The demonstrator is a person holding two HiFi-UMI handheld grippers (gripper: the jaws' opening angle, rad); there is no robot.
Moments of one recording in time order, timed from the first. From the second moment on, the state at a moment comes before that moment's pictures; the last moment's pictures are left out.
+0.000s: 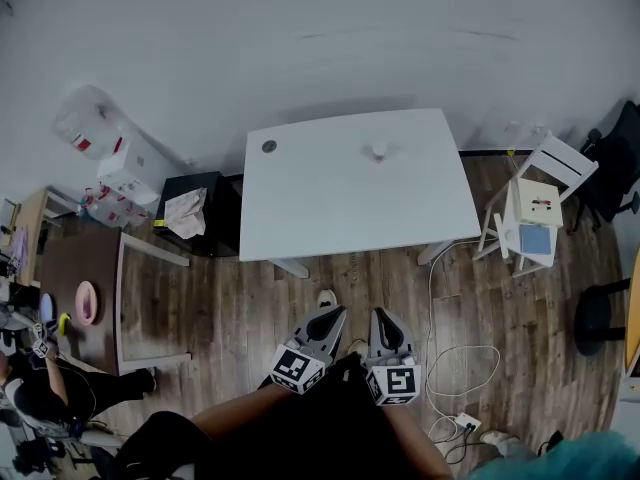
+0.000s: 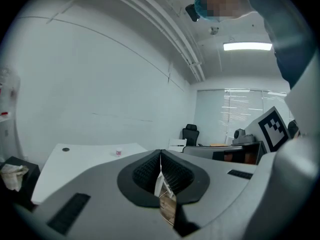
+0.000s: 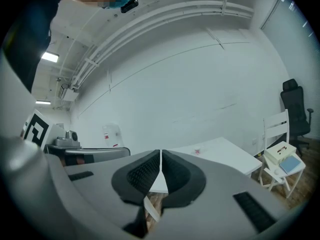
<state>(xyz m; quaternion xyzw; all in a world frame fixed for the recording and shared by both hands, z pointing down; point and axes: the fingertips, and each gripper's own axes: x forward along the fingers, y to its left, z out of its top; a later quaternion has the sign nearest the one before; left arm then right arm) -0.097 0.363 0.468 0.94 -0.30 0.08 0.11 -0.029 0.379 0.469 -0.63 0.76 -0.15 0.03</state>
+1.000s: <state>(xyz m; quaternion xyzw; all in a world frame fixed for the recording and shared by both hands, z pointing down) -0.019 0.171 0.475 0.95 -0.28 0.05 0.11 0.039 0.209 0.452 -0.63 0.77 -0.11 -0.03</state>
